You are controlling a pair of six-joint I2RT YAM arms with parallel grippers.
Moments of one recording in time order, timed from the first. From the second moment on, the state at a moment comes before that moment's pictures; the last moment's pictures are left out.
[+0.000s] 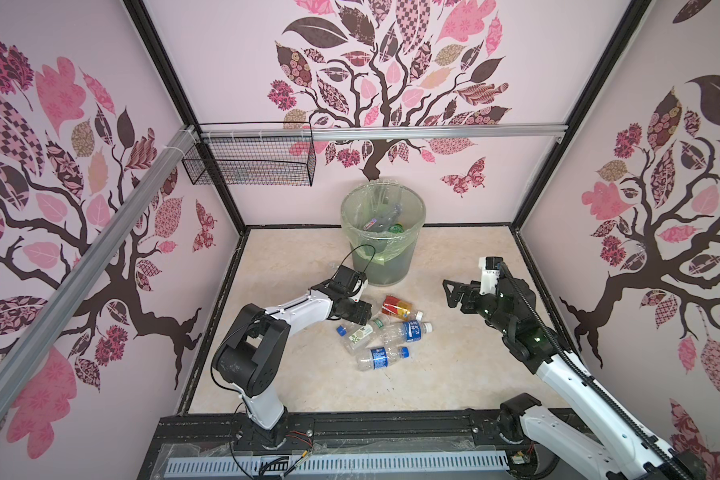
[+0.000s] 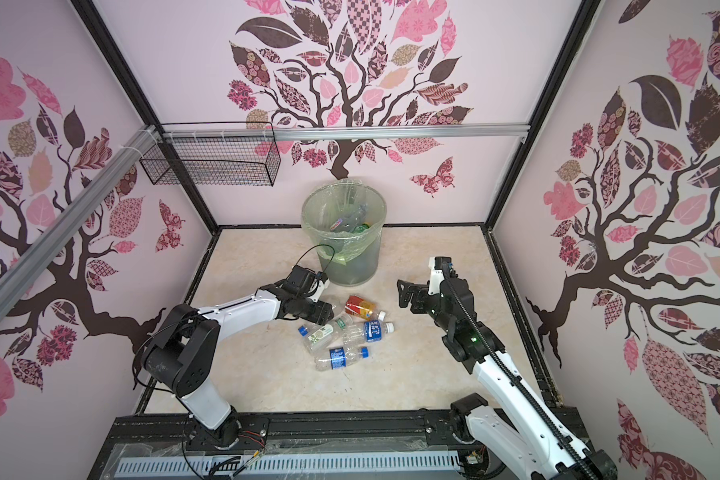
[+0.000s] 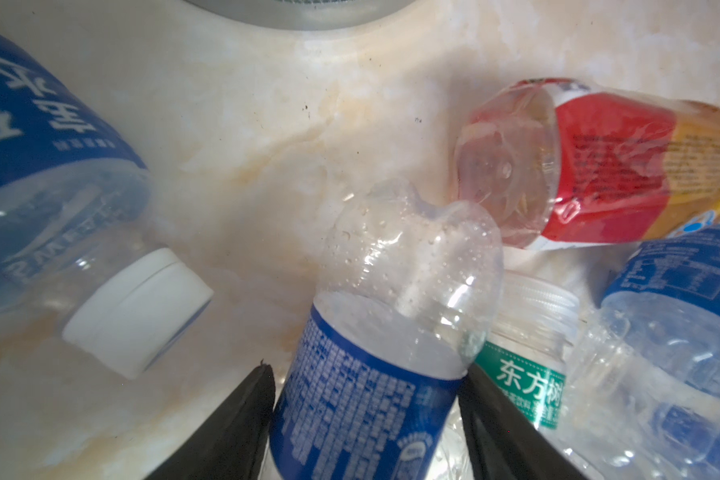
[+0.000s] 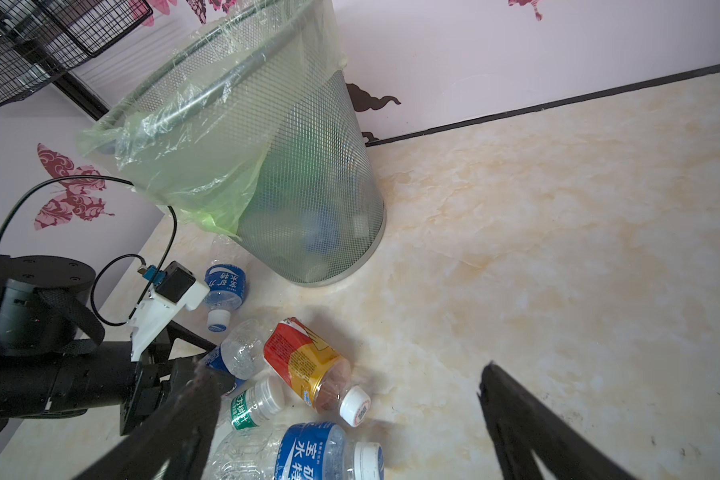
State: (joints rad) left arm -0.52 1.72 1.03 -0.40 0.16 -0.12; right arm 0.34 0.84 0.67 -0.19 -0.03 0.40
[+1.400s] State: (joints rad) left arm -0.52 1.31 1.02 -0.46 0.03 -0.13; right arm 0.34 0.79 0.64 -0.20 -0.02 0.42
